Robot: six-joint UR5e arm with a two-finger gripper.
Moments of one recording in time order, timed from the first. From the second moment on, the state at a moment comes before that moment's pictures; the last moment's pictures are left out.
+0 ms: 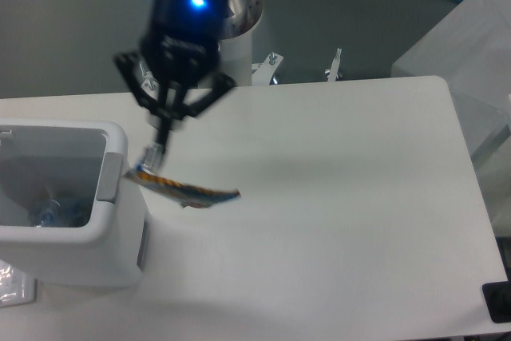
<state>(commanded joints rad) 2.29 -1.58 -1.47 -0.74 1.04 -0.06</state>
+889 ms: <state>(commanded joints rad) 2.10 -1.55 -1.54 -0.74 1.03 -0.05</state>
